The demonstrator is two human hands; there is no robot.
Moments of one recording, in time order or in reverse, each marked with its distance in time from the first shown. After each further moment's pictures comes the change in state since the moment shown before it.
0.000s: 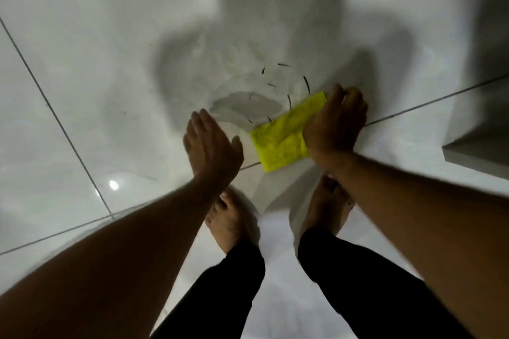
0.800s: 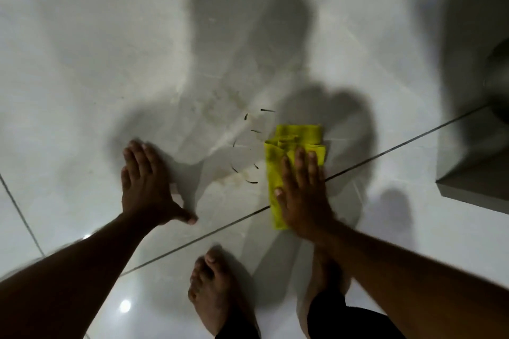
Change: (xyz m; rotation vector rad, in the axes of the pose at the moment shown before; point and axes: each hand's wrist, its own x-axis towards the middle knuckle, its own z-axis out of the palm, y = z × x) left_hand 0.081 -0.077 -0.010 0.179 -0.308 0.127; right_hand -0.042 0.043 0.071 -0.075 -0.306 -0.466
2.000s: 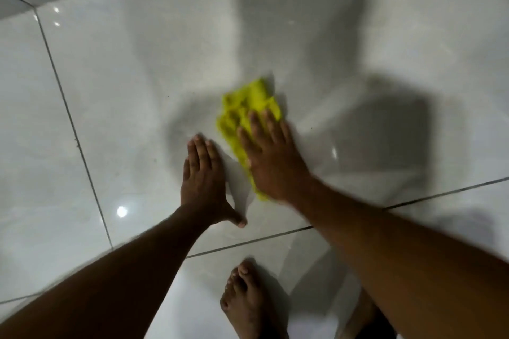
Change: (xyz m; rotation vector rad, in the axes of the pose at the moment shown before) left_hand 0.003 -0.013 0.001 0.062 0.067 0.048; right_hand 0.115 -0.143 -0.009 -0.042 0.092 -0.477
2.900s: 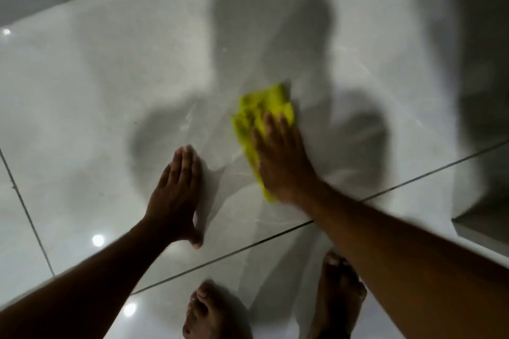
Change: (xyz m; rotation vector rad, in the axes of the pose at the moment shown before) left_hand 0.017 0.037 -0.020 0.378 -0.040 0.303; right_hand -0.038 0.103 -0.024 -0.058 0.008 0.195
